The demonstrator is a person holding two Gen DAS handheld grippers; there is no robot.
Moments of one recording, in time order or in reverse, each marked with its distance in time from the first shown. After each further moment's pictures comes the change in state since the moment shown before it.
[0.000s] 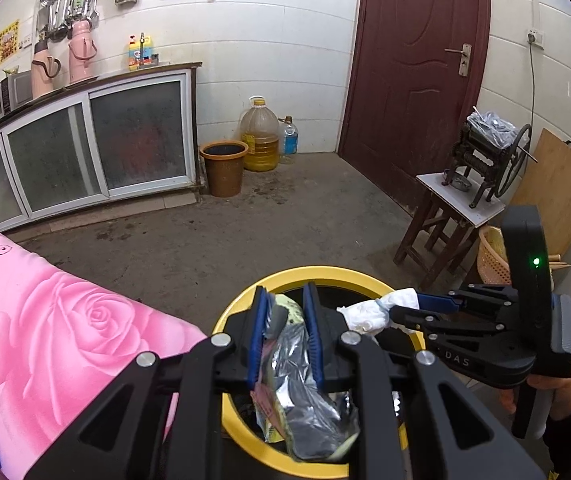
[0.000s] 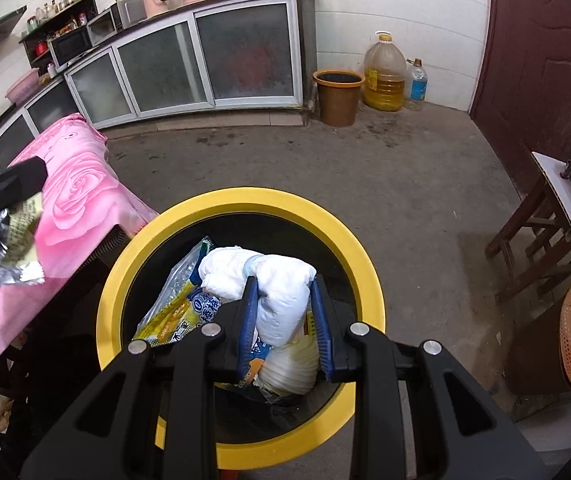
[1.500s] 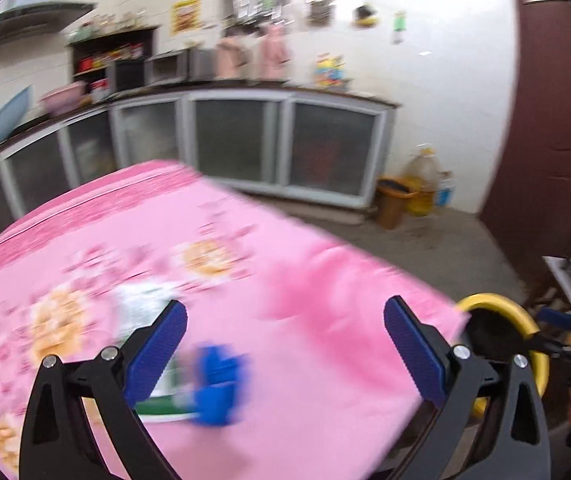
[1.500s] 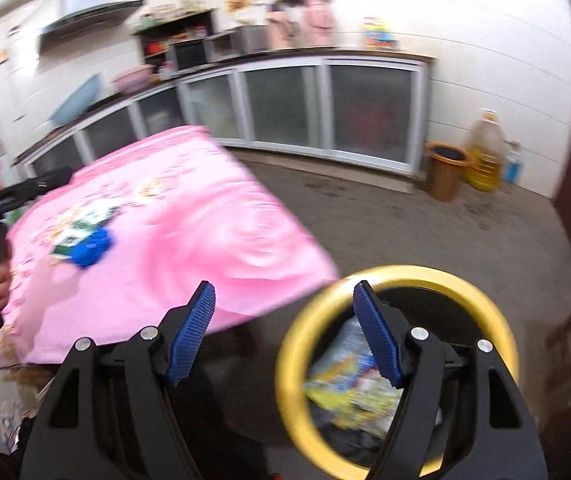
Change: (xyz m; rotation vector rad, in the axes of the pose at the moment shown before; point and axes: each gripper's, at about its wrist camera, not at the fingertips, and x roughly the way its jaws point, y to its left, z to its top) left arm -0.201 0.228 -0.084 -0.342 -0.080 0.484; right arm -0.061 0.184 0.007 -0.277 -0.185 0.352
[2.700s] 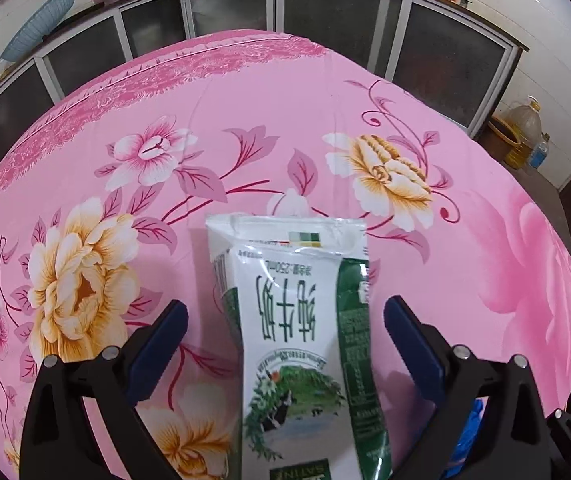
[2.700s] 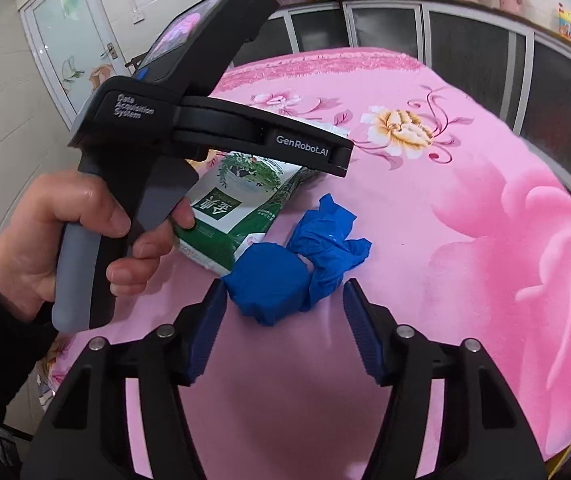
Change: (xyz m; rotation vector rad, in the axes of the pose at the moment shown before) left arm 0.160 0.128 -0.010 -0.171 0.385 0.188; right arm 0.190 0.226 0.022 -0.228 0.274 0.398
